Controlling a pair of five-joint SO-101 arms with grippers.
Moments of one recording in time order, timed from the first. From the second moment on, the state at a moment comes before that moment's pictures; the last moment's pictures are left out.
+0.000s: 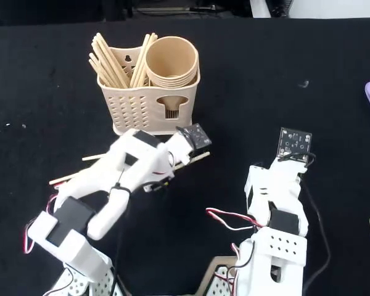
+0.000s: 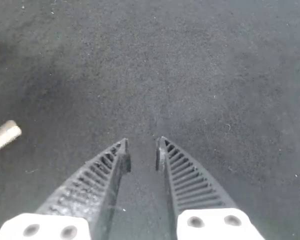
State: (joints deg) left arm 22.7 4.2 31.3 56.4 -33.3; right arm 15.7 -71.3 87.6 38.4 0.5
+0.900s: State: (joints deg) left arm 10.4 -71.7 33.2 54.5 -9.3; right arm 15.7 -71.3 87.6 36.6 0.5
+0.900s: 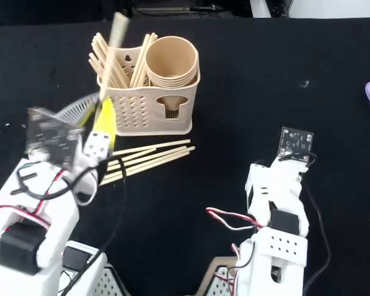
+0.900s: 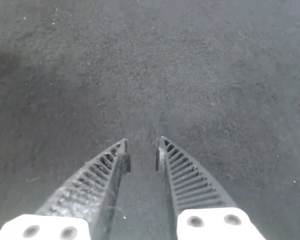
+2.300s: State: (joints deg) left arm 2.6 -32.5 10.0 50.8 9.5; right arm 15.7 -71.3 87.6 36.6 0.5
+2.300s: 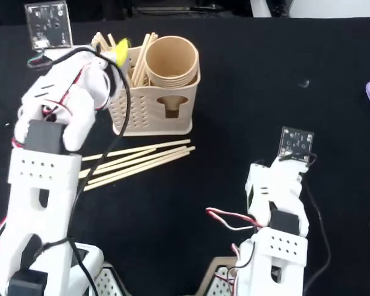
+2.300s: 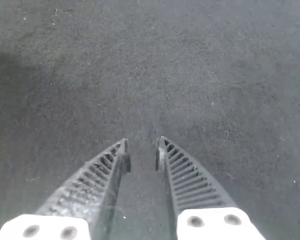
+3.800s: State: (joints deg) left arm -2.3 -4.8 43.3 53.8 -47.8; right arm 15.7 -71.3 87.6 36.6 0.5
